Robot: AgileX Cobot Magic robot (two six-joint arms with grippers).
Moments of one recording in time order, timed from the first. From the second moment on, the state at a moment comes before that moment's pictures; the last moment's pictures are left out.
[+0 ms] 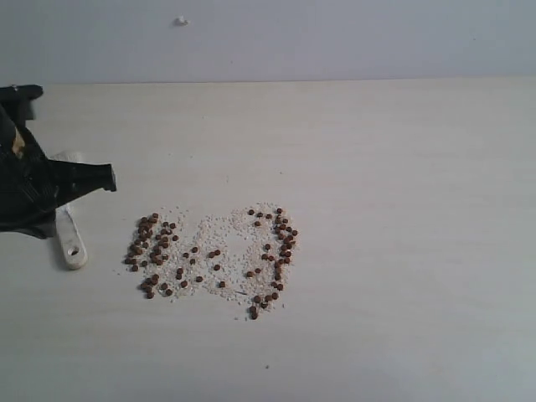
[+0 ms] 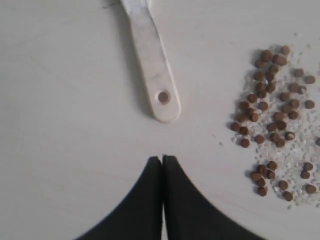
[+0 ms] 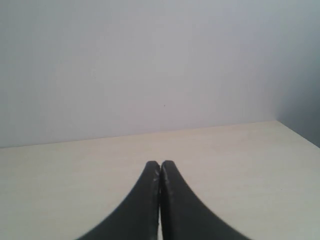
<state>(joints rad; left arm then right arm) -0.63 1.55 -0.91 0.28 0.86 -0.90 -0.12 0.06 0.00 0.06 0.06 0.00</state>
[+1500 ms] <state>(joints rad) -0.36 1.69 -0.92 0.25 0.53 -0.97 -0.12 0.06 0.00 0.06 0.06 0.00</state>
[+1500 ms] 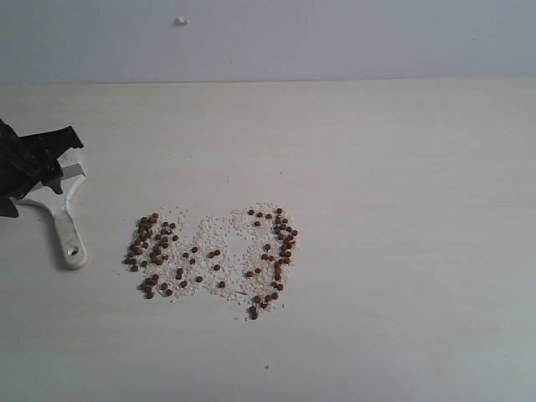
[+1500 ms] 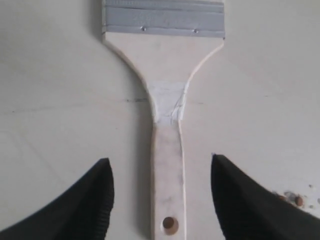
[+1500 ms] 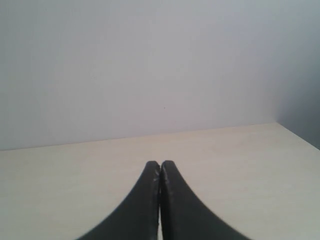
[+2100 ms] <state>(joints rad) -0.36 1.91 -1.10 0.25 0.66 -0.93 -0.12 0.06 0.00 0.06 0.06 0.00</state>
